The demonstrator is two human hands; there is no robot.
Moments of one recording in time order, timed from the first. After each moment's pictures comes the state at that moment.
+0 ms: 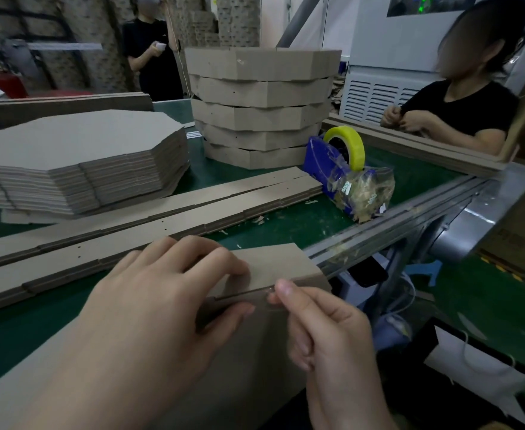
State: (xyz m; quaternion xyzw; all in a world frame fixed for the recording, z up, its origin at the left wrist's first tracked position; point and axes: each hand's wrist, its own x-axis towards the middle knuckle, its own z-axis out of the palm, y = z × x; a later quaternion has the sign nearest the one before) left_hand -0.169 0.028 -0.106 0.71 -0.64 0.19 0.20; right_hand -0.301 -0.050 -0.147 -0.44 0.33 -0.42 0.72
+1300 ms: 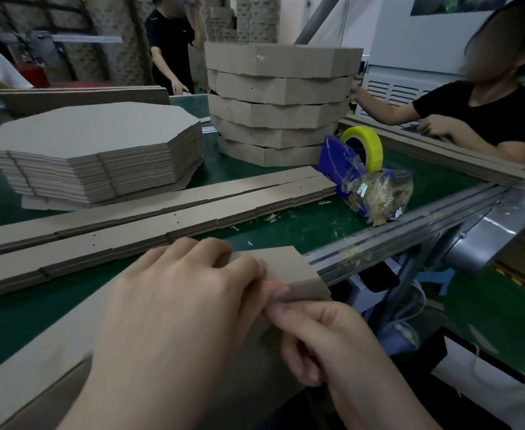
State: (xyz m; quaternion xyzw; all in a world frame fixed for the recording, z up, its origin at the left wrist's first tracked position) left_hand -0.189 0.020 -0.103 0.77 -0.57 0.24 0.17; right_hand -0.312 -0.068 -0.146 -0.61 0.27 -0.18 0.73
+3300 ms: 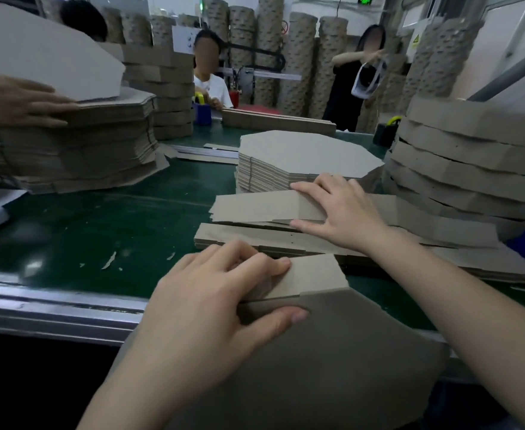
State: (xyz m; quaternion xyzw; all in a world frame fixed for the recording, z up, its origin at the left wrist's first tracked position) left_hand -0.120 0.175 -0.108 0.85 -0.40 0.21 0.26; right_hand -0.051 -0.106 -0.110 -0.97 -0.06 -0.24 -0.06
